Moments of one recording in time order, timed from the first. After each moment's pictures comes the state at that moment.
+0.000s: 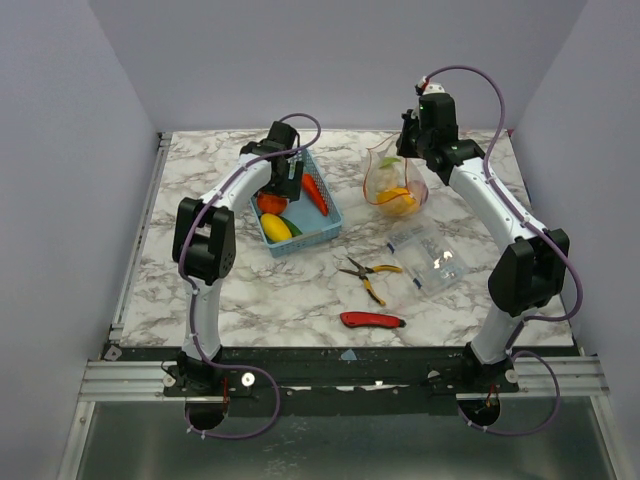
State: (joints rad) left arm -0.34 2.13 1.85 -0.81 -0.21 -0.19; right arm 0.31 1.78 1.68 -0.39 0.11 0.25
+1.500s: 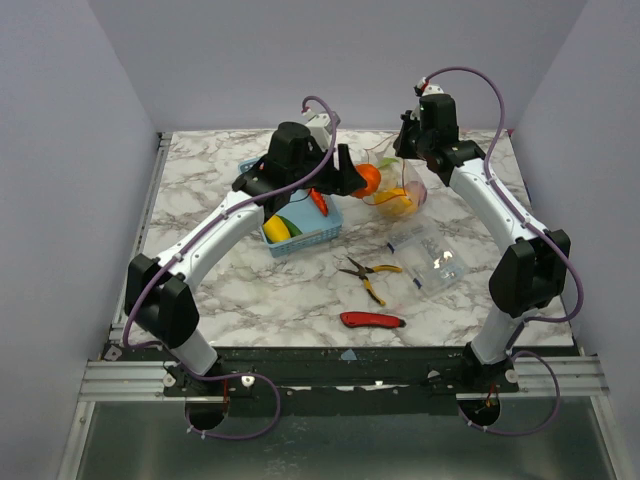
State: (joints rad) left arm -0.55 1.58 1.45 -0.25 0.35 -0.45; right arm 0.31 1.77 1.67 -0.38 0.06 0.26
